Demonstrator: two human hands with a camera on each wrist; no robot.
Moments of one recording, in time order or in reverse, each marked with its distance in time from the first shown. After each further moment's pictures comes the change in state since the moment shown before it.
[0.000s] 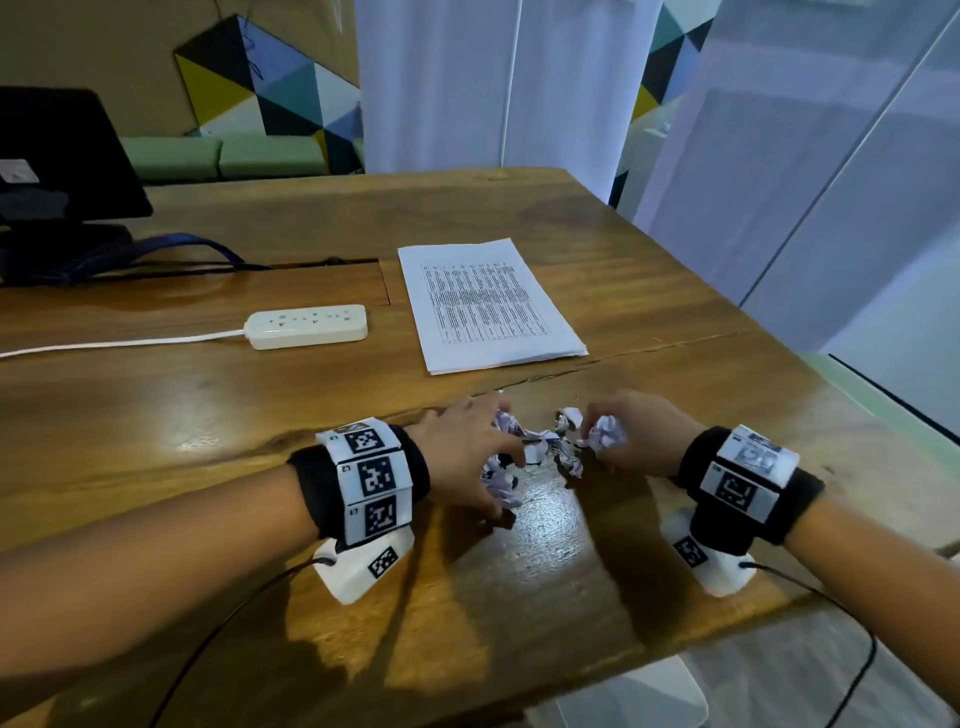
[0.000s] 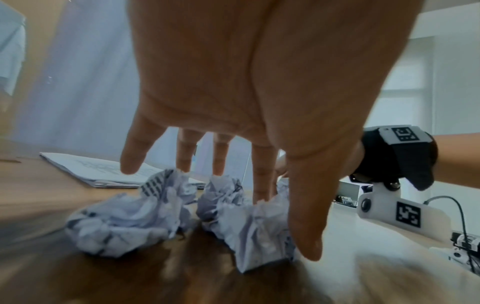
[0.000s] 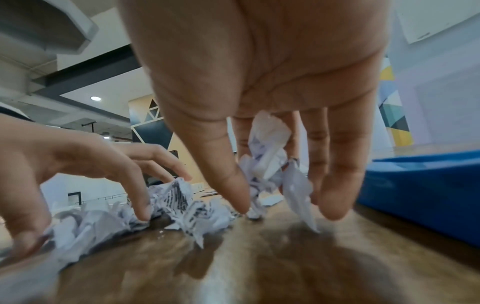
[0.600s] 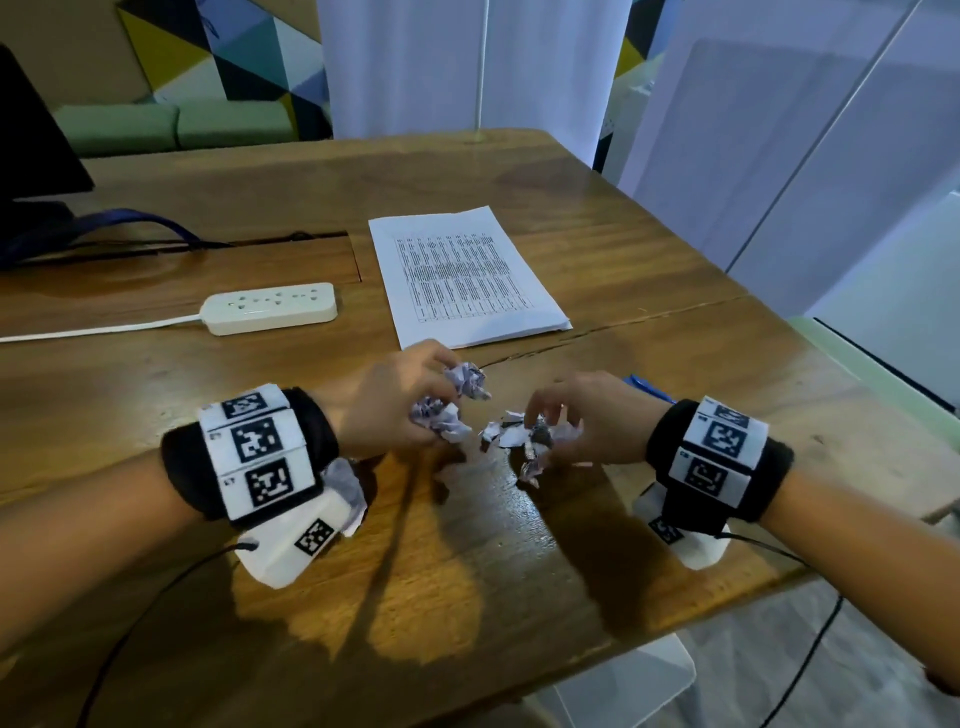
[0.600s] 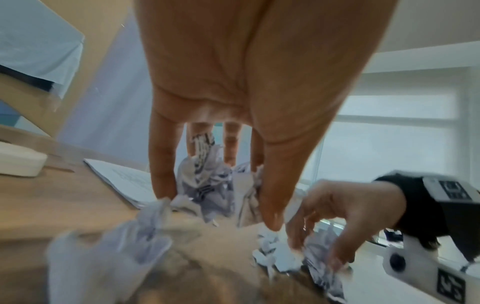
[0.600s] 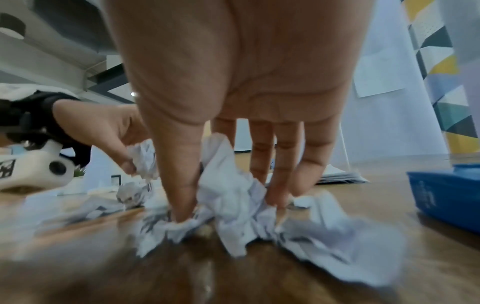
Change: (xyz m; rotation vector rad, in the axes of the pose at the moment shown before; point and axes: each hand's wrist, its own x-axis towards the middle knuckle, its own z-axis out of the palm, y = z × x) left_hand -0.006 -0.039 -0.013 -0.184 0.362 0.157; right_hand 0.007 -0.014 0.002 -0.026 -0.097 -0.235
